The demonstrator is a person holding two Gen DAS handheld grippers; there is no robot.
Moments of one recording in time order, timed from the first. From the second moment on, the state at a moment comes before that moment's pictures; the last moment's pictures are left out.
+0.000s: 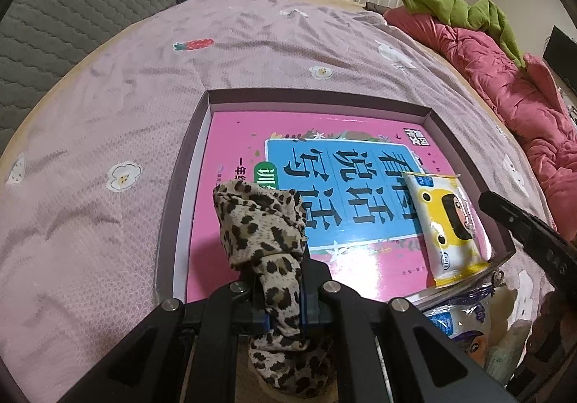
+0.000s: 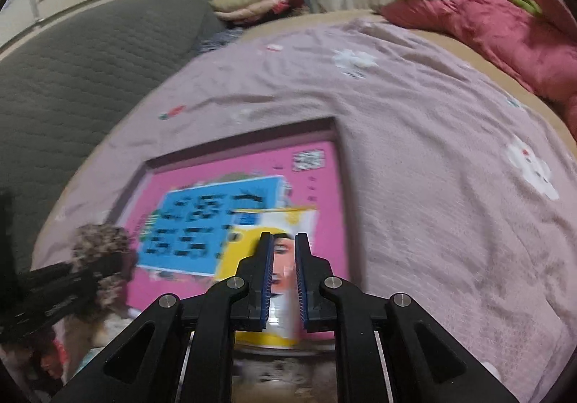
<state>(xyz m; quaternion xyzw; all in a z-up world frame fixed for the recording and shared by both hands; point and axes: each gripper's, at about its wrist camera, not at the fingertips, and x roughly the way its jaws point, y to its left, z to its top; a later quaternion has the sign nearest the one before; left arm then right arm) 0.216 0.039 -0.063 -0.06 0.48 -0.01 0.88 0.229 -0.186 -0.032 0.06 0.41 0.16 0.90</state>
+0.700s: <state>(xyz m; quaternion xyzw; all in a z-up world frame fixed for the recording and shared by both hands) 0.245 0.044 -0.073 -0.10 0.50 -0.03 0.86 0.220 -0.148 -0.048 -0.01 0.44 0.21 0.87</state>
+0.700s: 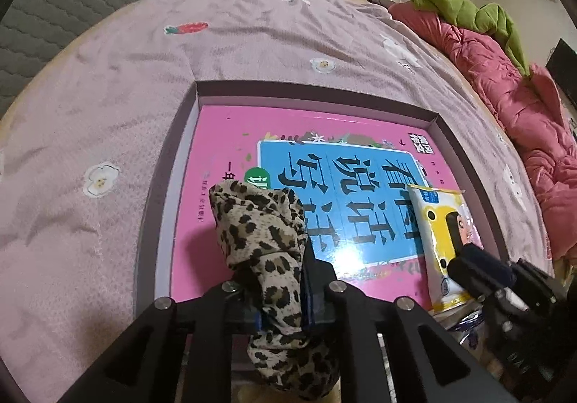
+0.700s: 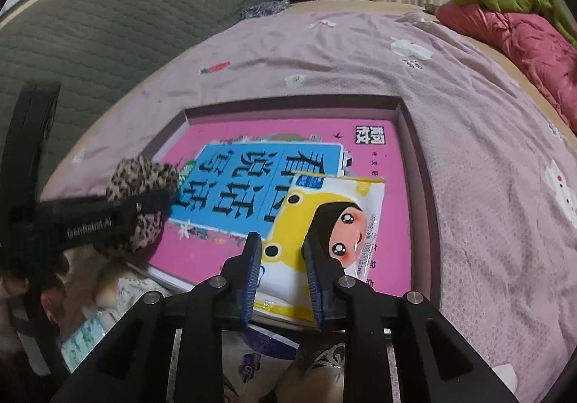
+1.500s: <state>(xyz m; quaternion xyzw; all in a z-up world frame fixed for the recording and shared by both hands) 0.232 0.061 -0.045 -0.09 0.47 0.00 0.88 0.222 -0.158 -0.051 -0.05 0.45 0.17 0.88</state>
